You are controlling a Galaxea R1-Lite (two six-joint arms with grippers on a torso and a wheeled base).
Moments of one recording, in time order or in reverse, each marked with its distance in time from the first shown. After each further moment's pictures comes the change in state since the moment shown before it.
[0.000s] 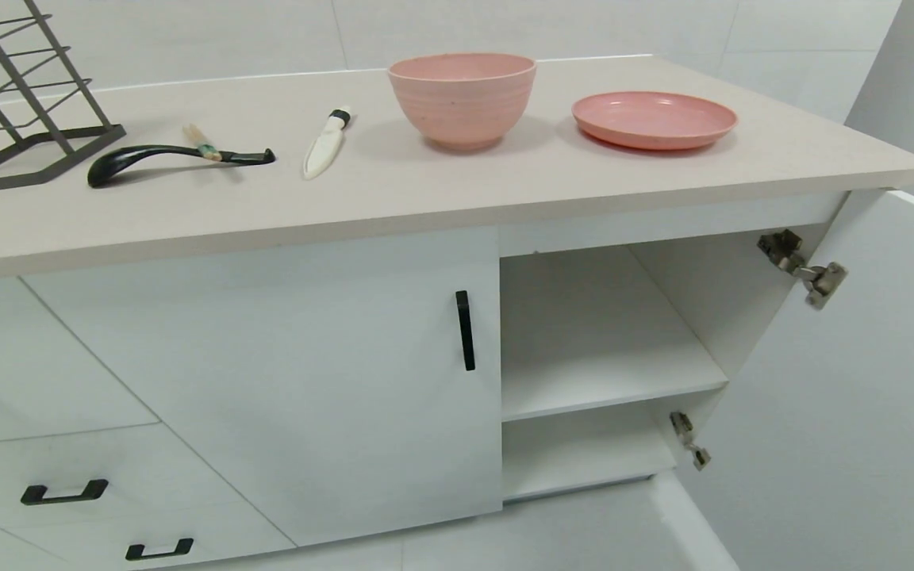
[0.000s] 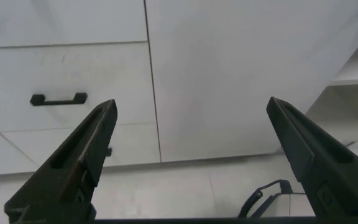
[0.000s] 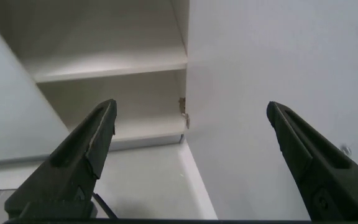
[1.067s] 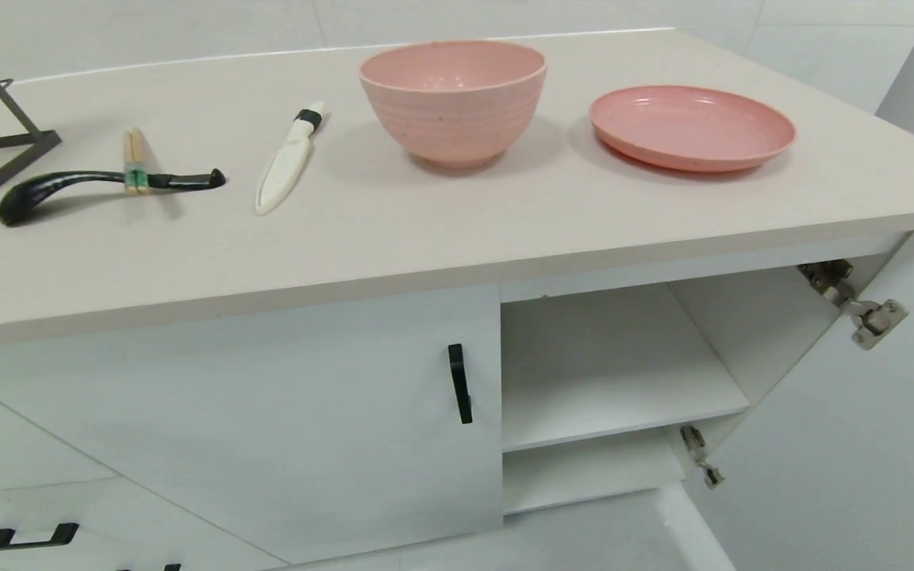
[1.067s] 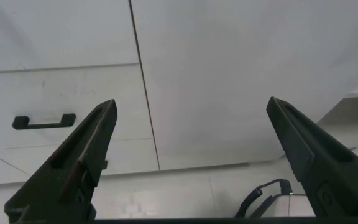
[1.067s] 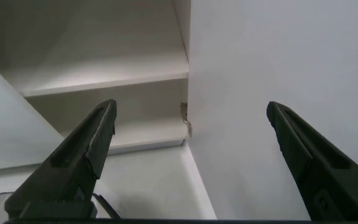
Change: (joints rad) left arm 0.000 0.000 -0.002 0.000 0.000 -0.002; right arm 0.000 0.000 0.000 0.000 0.000 0.015
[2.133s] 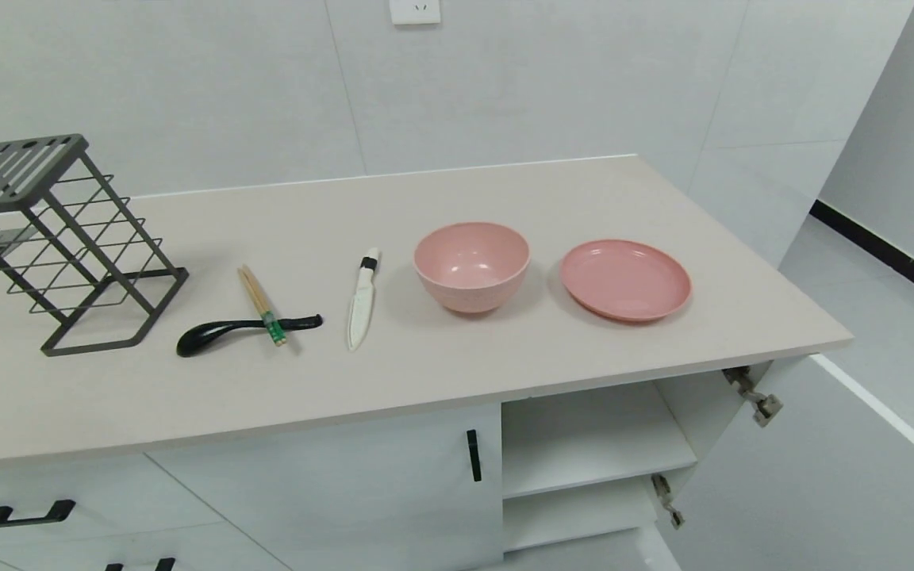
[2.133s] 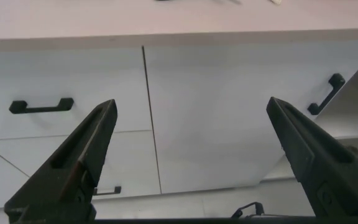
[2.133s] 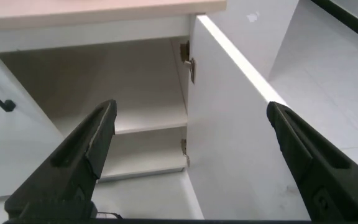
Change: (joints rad) left arm 0.000 0.000 0.000 0.000 0.000 -0.005; right arm 0.000 0.000 0.000 0.000 0.000 -0.002
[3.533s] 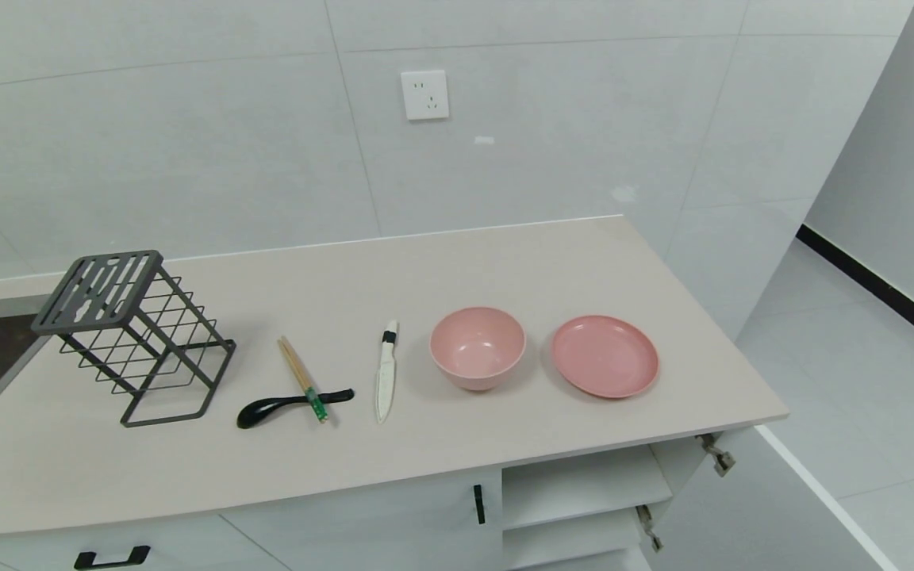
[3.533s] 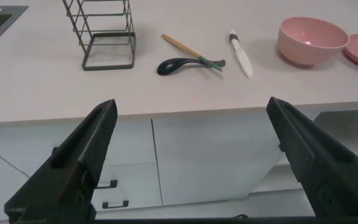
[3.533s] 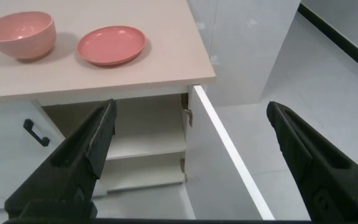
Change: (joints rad) left arm 0.000 0.000 0.000 0.000 0.002 0.000; right arm 0.000 0.000 0.000 0.000 0.006 -0.017
